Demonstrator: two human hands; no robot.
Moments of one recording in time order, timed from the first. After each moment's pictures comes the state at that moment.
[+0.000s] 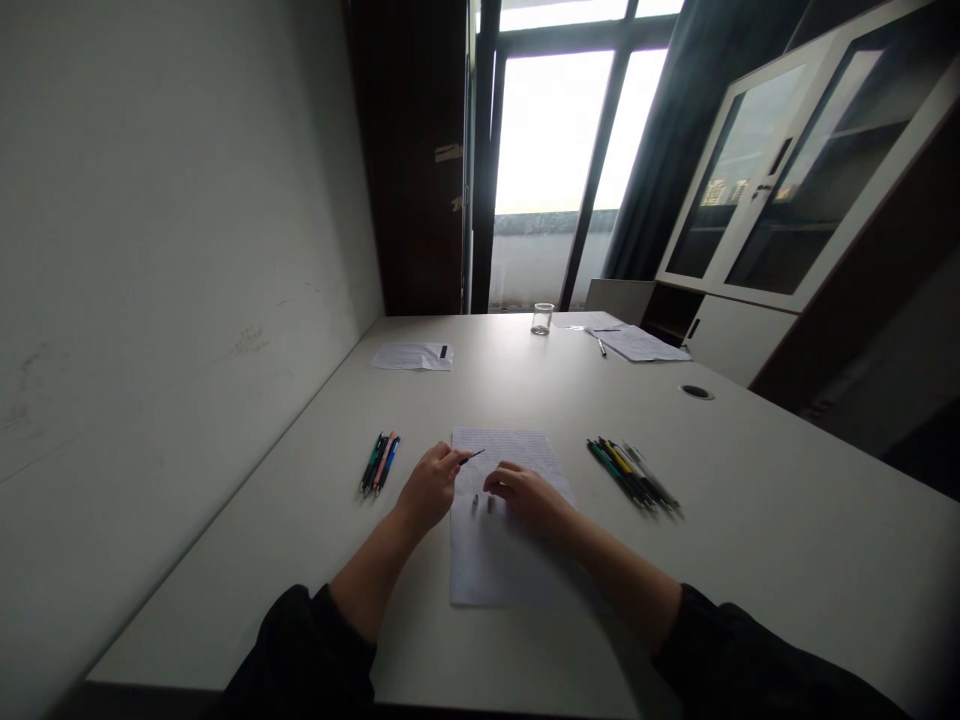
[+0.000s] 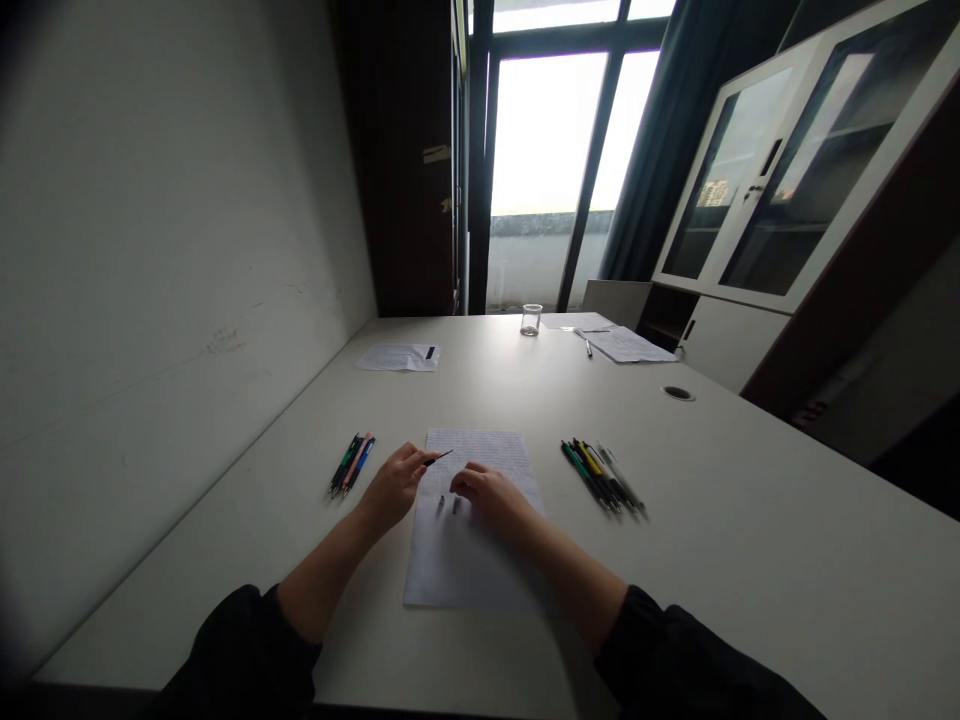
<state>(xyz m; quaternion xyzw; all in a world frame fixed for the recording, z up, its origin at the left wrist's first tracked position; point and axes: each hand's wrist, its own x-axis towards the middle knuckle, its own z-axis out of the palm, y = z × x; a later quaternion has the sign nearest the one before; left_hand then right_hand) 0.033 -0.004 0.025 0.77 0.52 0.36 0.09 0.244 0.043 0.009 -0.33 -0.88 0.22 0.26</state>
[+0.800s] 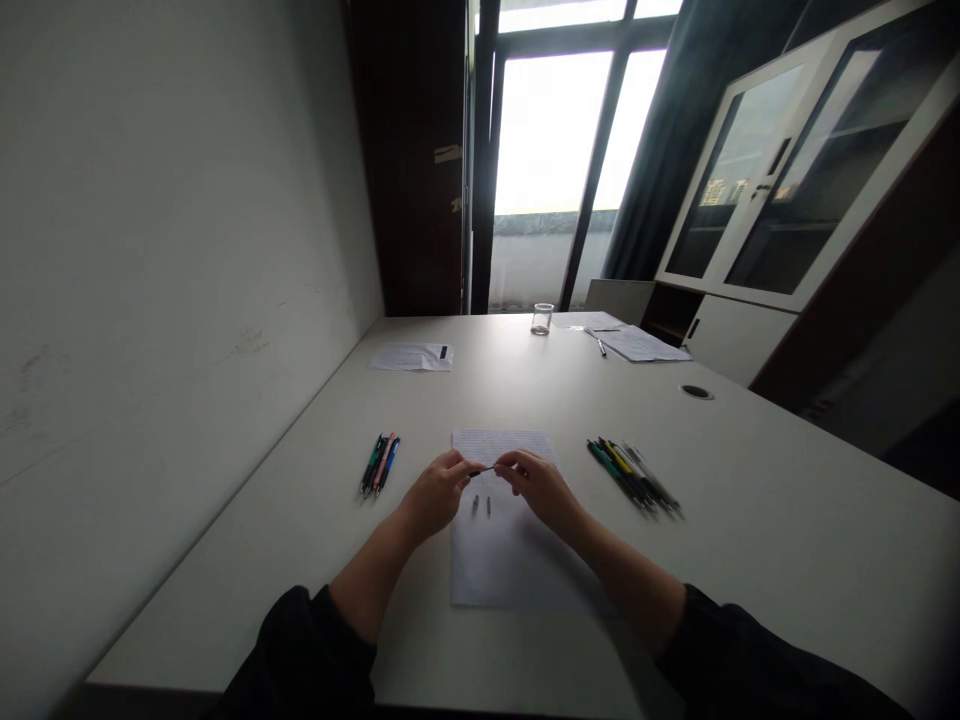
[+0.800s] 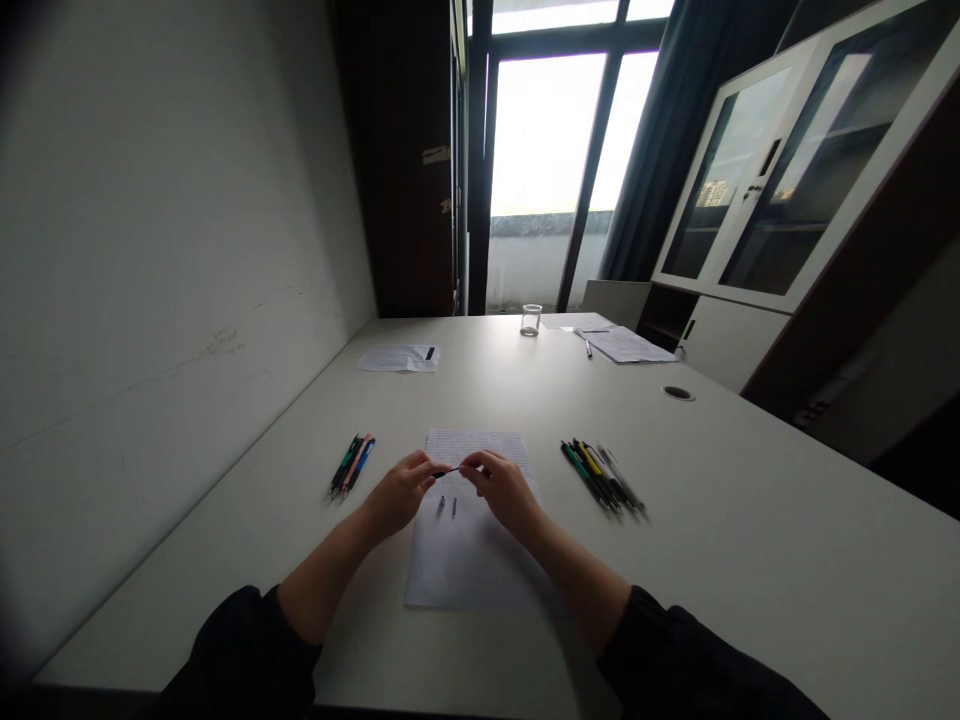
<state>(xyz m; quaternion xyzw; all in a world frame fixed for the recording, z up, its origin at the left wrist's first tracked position) 0.036 -0.007 0.028 0.81 0.44 0.36 0.12 0.246 0.037 0.029 -0.40 -0.79 0.29 0.37</state>
